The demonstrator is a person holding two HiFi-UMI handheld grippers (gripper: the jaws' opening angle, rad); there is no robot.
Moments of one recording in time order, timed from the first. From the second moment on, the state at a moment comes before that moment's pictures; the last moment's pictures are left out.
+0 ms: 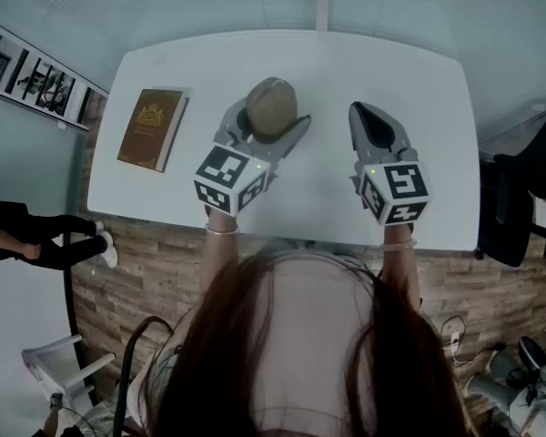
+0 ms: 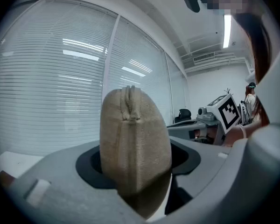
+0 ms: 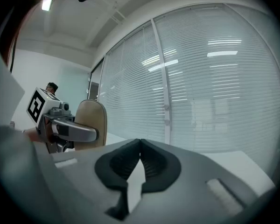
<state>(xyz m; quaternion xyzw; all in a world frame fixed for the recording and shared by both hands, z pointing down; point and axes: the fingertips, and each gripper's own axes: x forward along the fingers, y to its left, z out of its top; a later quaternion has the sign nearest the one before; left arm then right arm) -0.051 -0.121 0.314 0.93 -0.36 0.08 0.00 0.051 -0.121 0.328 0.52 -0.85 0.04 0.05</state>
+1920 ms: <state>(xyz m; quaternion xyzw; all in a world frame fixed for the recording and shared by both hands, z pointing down) -0.022 -0.105 0.343 0.97 -0.18 0.15 0.01 -0.004 -0.108 0.269 0.26 -0.96 0.09 -0.01</state>
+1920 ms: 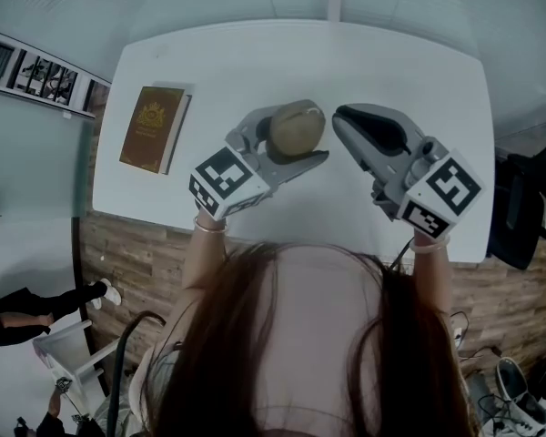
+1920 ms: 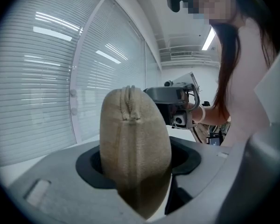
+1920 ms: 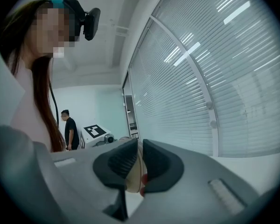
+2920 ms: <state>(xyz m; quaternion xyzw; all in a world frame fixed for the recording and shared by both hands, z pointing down) -0.008 -0.079 0.357 0.98 -0.06 0.20 0.00 -0.019 -0.092 0.276 0.15 -0.98 0.09 0.04</state>
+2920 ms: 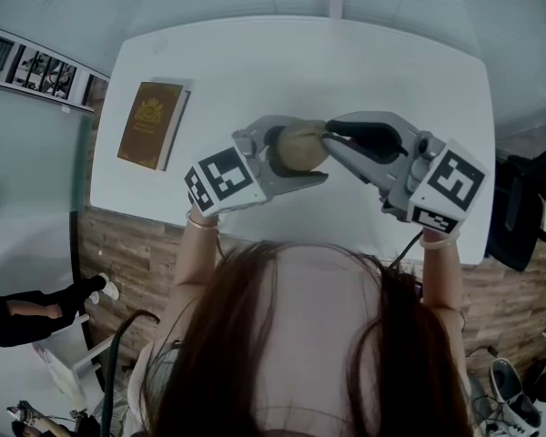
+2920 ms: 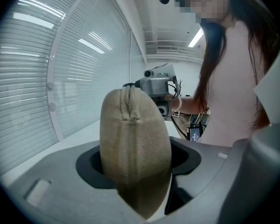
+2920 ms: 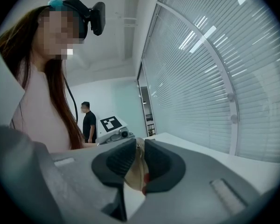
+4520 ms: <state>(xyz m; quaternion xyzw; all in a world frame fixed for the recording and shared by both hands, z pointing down) -0.011 -0.080 0.356 0.98 -0.05 0.16 0.07 -0.012 -0.096 0.287 0.13 -0.99 0.03 0.08</state>
